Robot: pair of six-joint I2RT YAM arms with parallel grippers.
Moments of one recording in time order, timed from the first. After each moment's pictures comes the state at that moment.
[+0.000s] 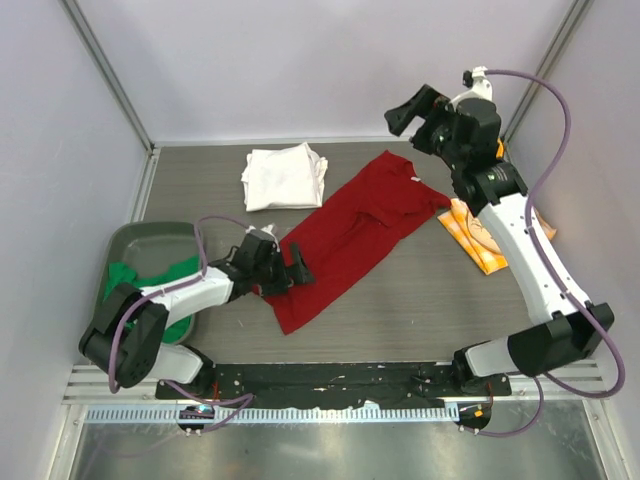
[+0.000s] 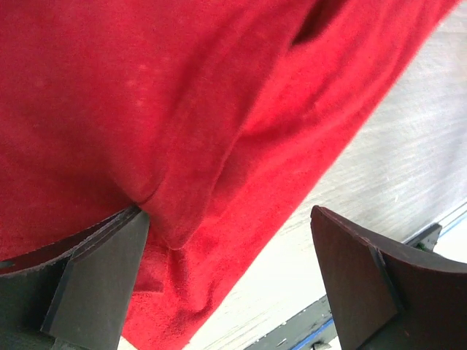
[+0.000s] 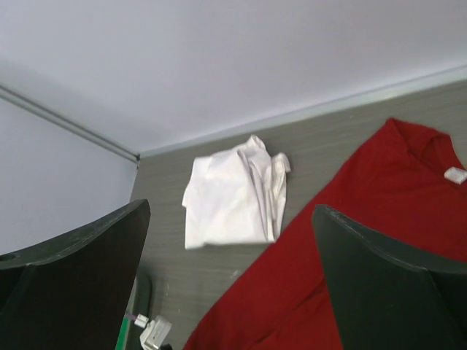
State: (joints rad) left arm -0.54 1.39 0.62 -0.11 0.22 -0.80; right arm 0.28 1.43 1.58 -0.28 0.03 0.61
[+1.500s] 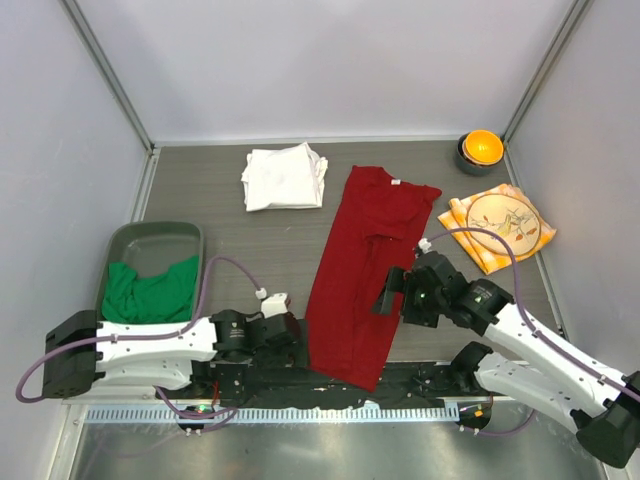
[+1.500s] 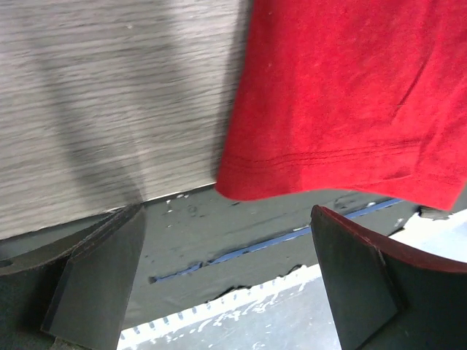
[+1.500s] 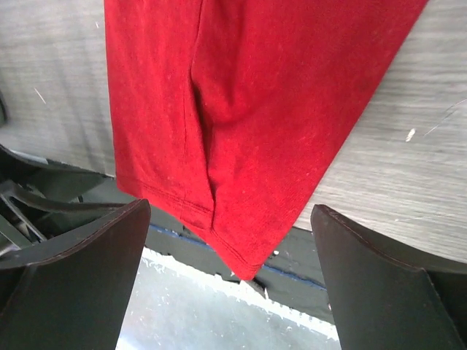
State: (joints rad) left arm -1.31 1.05 0.51 -0.64 -0.16 -1.26; right arm 0.69 0.80 0.66 -0.79 -0.07 0.89
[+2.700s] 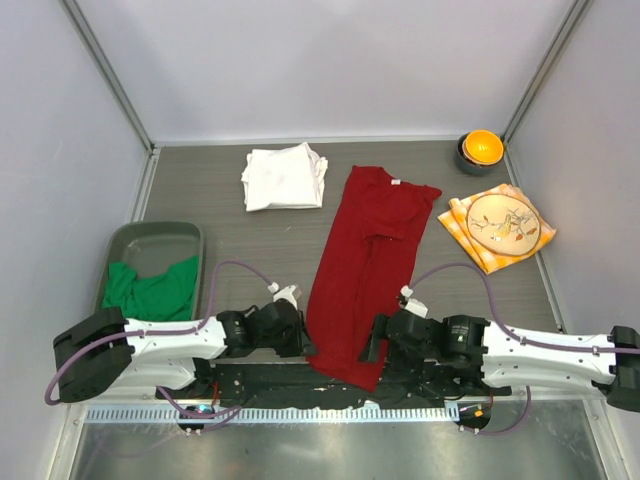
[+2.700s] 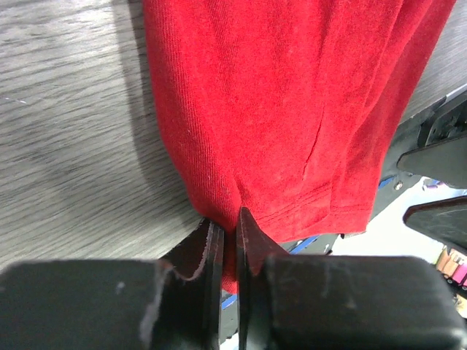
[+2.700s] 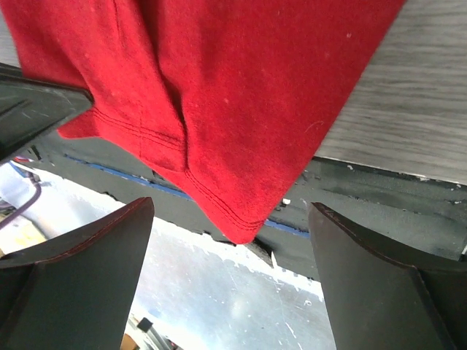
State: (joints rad) left arm -1.14 1.15 0.33 -0.04 0.03 -1.15; right arm 1.26 0.75 0.40 -0.65 0.06 1.44
